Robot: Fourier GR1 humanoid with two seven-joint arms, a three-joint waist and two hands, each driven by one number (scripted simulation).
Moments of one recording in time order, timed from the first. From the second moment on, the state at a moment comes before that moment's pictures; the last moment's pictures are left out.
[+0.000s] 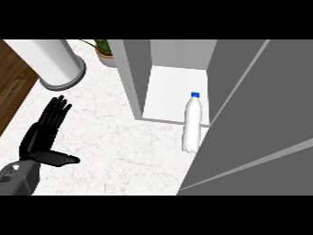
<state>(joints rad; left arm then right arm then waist) -0.32 0.40 -0.10 -0.68 0.36 -0.41 -0.81 -0.11 -0.35 0.39 -2.31 -0.62 0.09 0.43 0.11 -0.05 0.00</state>
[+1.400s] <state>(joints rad) 0.20 0.61 -0.01 -1.63 0.70 -0.38 -0.43 -0.81 0.00 0.58 -1.71 -0.61 -0.17 0.50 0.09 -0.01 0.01</state>
